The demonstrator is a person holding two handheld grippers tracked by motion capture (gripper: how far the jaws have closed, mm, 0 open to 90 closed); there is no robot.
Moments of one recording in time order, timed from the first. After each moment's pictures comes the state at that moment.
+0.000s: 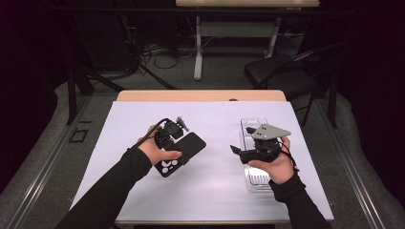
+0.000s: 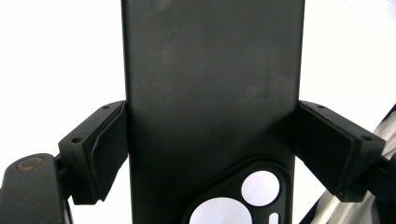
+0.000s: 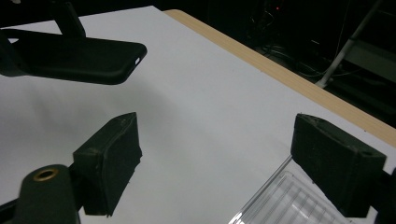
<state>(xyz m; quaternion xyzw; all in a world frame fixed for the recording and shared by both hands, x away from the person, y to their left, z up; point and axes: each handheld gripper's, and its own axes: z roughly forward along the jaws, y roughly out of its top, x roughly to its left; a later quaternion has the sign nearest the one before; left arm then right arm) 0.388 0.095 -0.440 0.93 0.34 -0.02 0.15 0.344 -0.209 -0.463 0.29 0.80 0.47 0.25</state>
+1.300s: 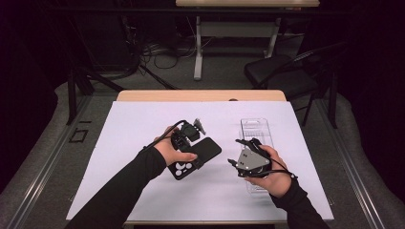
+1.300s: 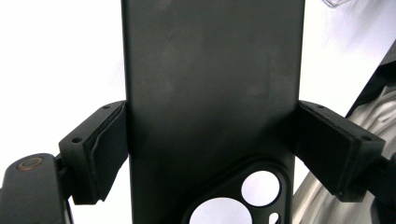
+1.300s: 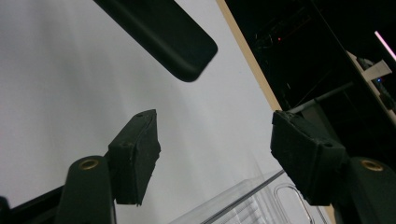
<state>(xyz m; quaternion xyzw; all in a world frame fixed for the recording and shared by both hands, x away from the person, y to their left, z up) 0.383 0.049 -0.439 0.94 0.29 -0.06 0.14 0.306 -0.181 -0.480 0.07 0.86 0.34 0.38</state>
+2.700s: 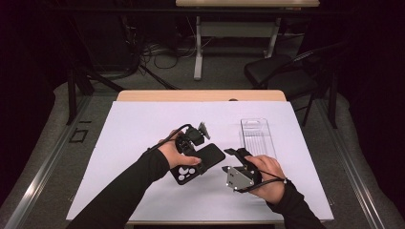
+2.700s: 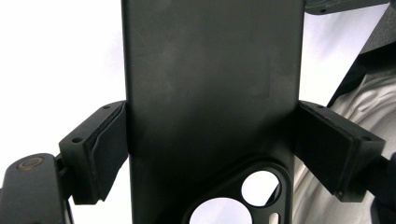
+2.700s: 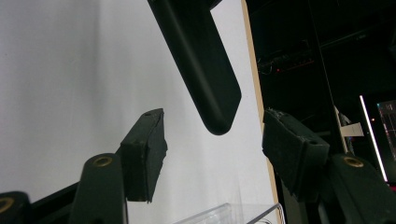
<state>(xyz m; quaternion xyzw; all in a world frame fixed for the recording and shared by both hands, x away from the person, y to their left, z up) 0.378 0.039 -0.444 0.95 0.28 -0.09 0.13 0.286 -0.158 -0.491 -0.07 0.86 0.27 0.42</state>
